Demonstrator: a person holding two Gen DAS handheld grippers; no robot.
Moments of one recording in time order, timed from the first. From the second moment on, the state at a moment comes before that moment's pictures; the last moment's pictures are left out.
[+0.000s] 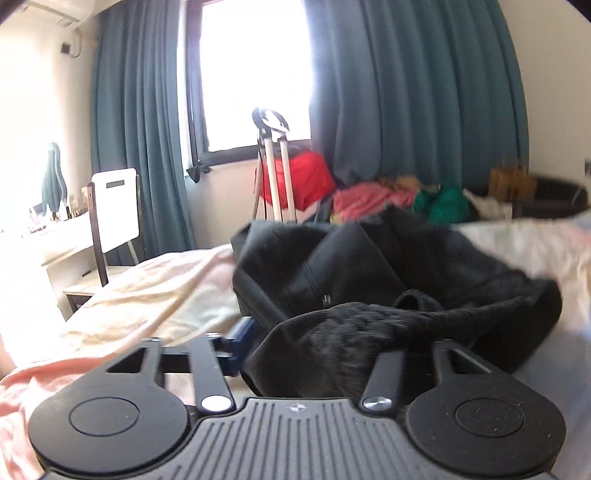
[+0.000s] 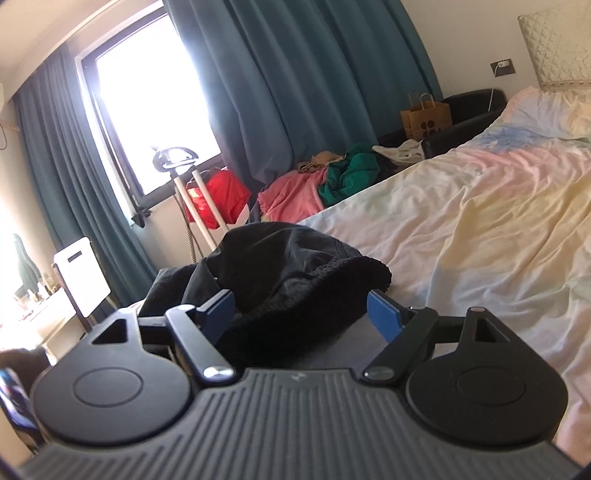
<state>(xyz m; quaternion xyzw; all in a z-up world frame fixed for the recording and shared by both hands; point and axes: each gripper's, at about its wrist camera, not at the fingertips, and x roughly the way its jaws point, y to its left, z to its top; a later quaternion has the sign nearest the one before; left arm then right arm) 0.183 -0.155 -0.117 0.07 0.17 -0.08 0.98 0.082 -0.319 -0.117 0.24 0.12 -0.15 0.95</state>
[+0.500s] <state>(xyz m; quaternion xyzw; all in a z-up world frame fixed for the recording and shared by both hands) 0.155 -0.015 -0.023 0.00 0.09 -0.04 0.99 0.086 -0.275 -0.112 0.16 0.14 -0.08 0.97</state>
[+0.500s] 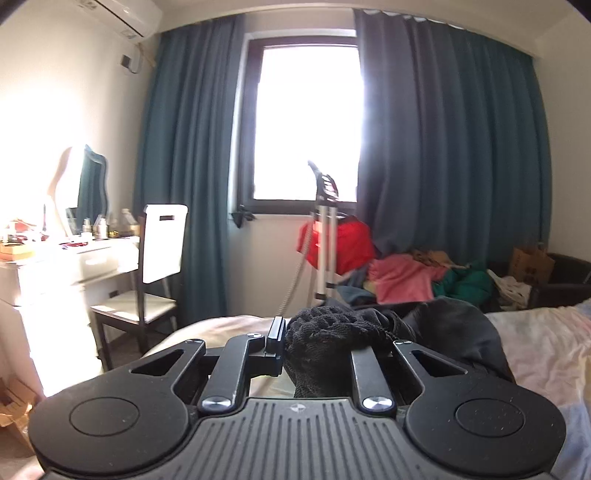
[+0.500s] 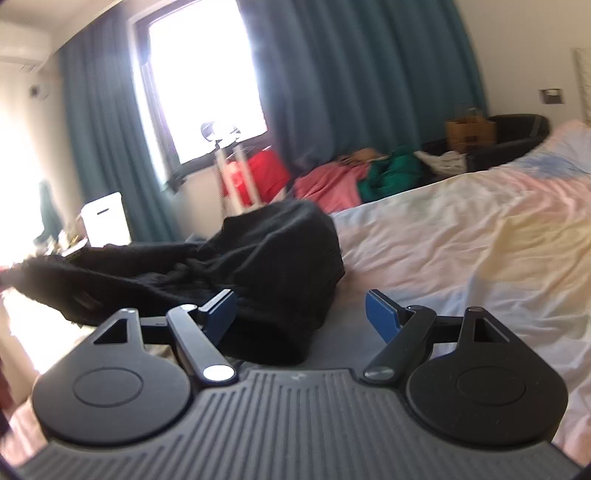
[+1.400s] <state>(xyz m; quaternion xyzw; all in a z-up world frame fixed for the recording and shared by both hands) 0.182 0.135 -0.092 -0.08 0.21 0.06 0.97 0.174 -0.164 -0.192 0.08 0.29 0.00 0.95</state>
